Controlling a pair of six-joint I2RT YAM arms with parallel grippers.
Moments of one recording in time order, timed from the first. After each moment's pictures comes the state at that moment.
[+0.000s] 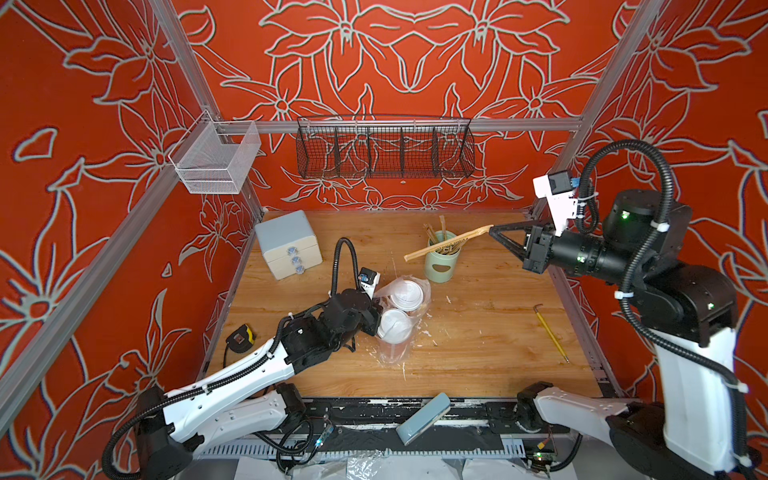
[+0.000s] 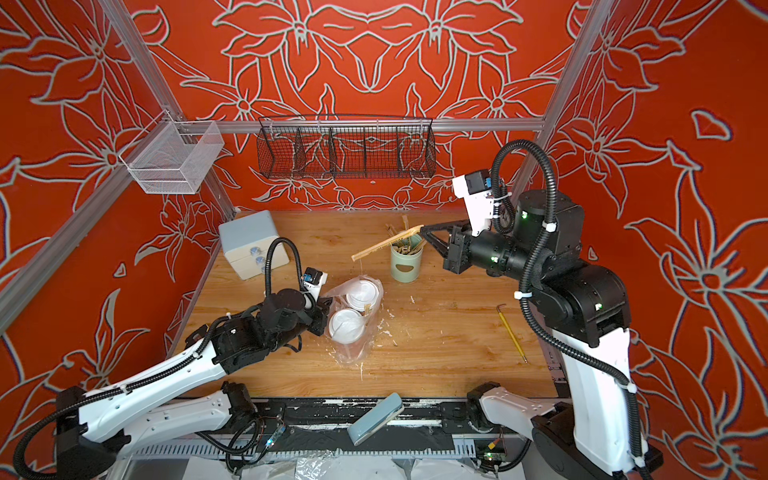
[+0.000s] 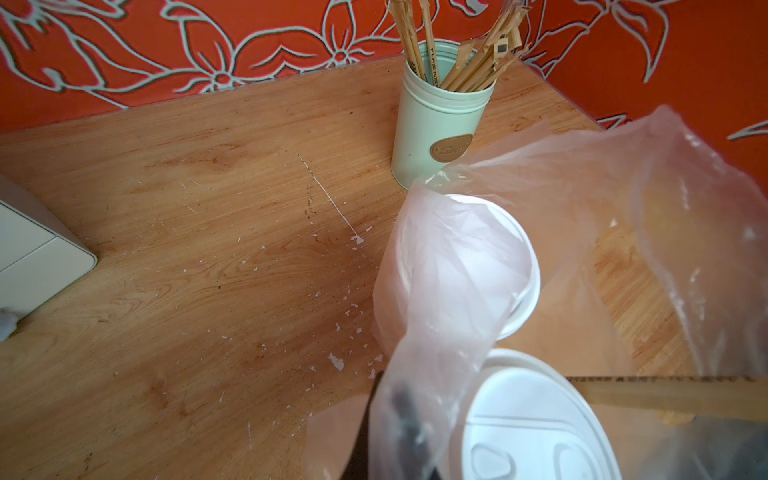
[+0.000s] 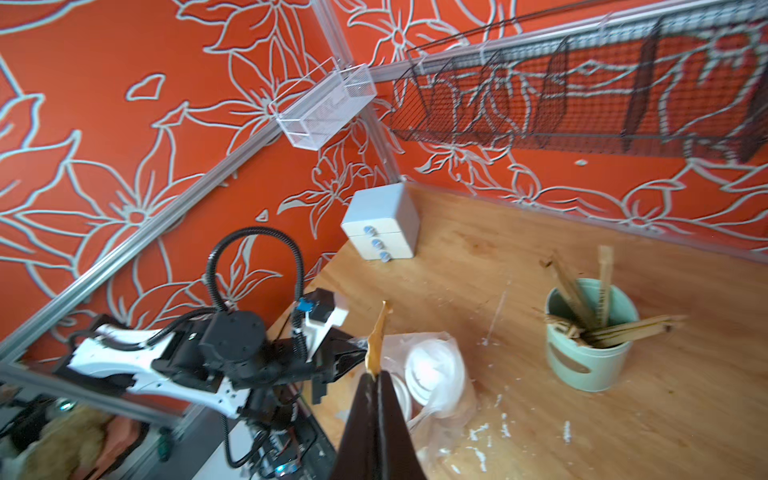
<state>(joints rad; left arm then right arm) -0.86 0.94 0.80 -0.42 -0.31 -0.32 0.41 1.15 1.97 -1.12 -0.51 0.33</state>
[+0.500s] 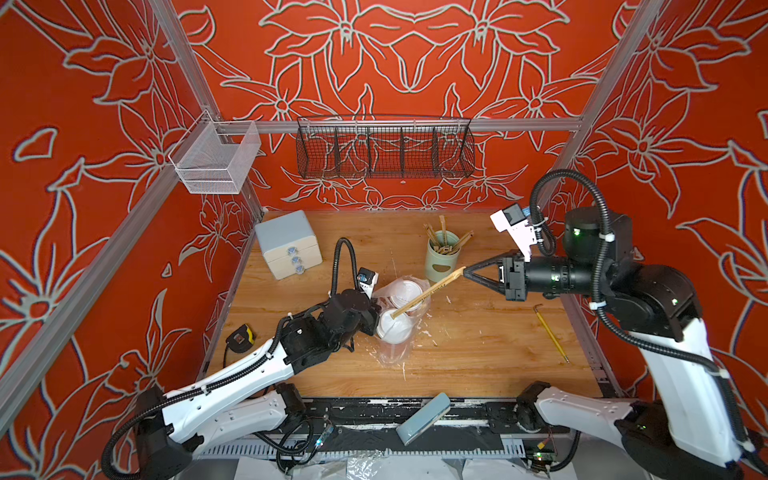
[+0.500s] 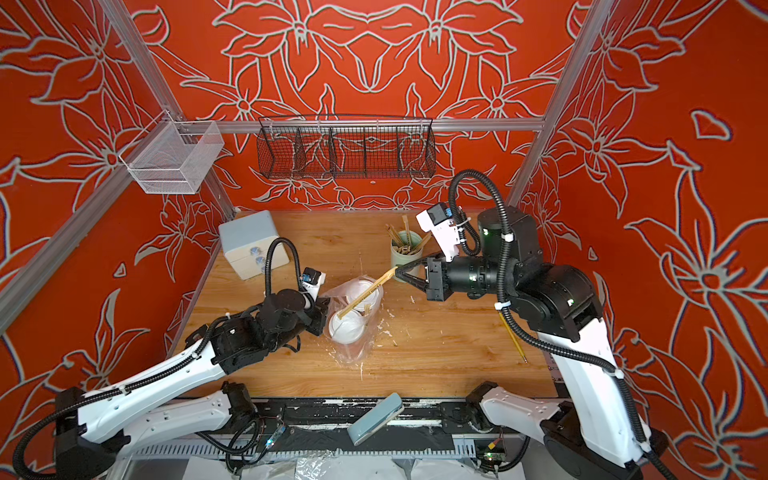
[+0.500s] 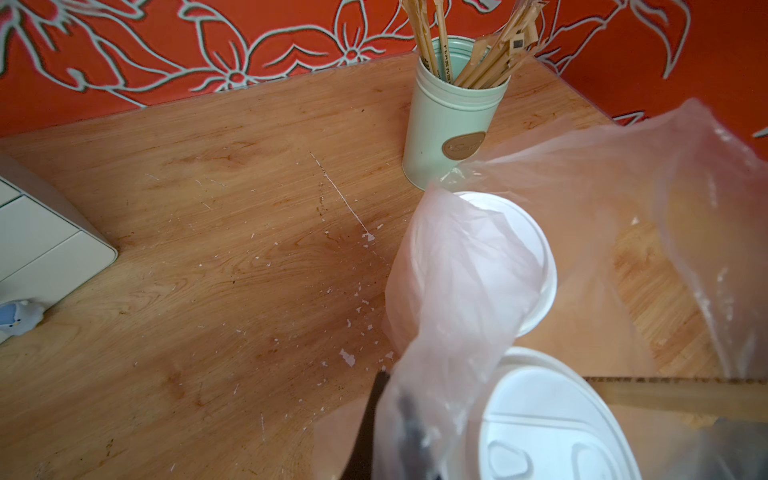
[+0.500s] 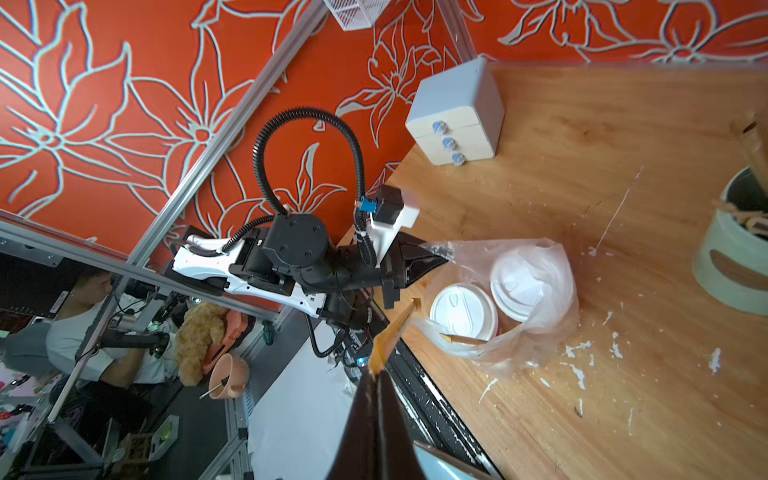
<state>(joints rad) -0.86 0.93 0.80 -0.44 -0.34 -0.32 0.58 1.12 1.81 -1.18 -0.60 0.42</state>
